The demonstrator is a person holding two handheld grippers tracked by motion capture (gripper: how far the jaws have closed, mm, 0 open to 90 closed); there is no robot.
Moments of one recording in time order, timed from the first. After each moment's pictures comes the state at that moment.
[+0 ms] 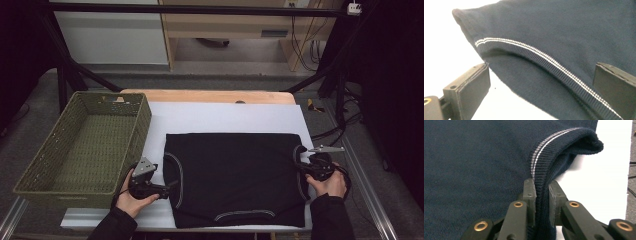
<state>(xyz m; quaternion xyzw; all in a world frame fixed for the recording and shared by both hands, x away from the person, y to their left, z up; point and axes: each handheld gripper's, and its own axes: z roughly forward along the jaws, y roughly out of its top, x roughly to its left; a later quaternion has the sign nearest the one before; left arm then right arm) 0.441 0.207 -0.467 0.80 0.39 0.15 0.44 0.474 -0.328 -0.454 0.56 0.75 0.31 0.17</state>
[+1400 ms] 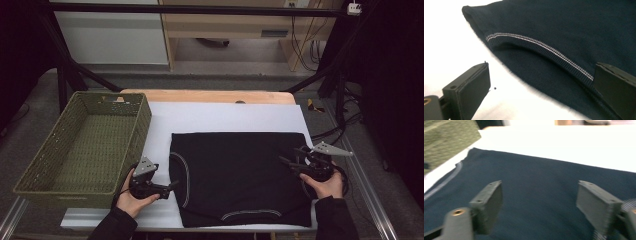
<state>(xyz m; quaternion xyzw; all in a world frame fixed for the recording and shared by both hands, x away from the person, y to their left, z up) 0.441 0.206 -0.466 0.80 0.38 0.15 0.44 0.465 -0.306 -0.434 0.45 0.71 0.52 0.16</state>
